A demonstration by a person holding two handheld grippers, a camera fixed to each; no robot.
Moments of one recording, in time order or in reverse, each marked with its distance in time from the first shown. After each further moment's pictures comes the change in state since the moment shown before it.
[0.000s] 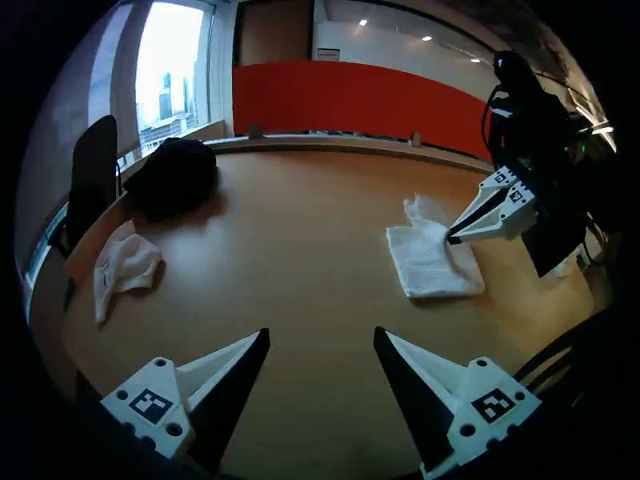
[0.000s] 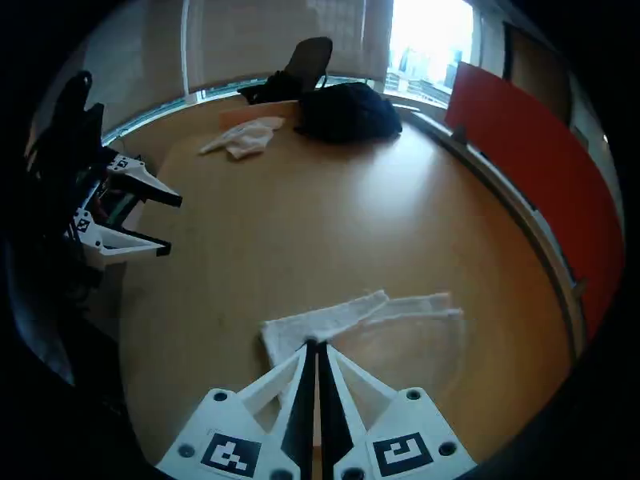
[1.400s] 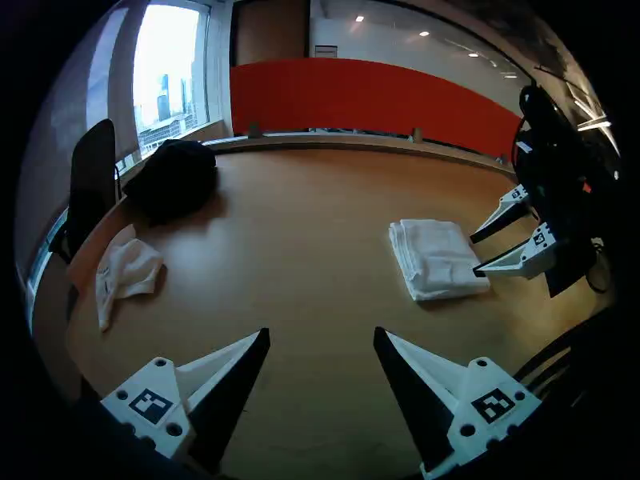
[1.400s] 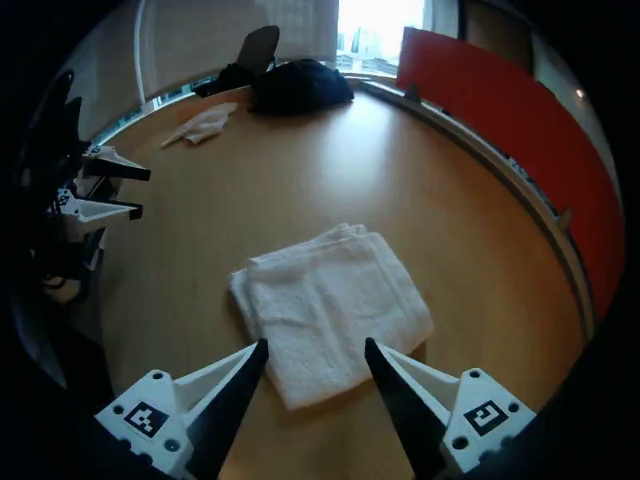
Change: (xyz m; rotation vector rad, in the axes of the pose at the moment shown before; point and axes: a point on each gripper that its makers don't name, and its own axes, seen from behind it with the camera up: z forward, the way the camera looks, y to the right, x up) left arm 0.005 -0.005 0.006 0.004 -0.013 0.023; right arm -0.065 0.010 -0.014 -0.126 -0.041 0.173
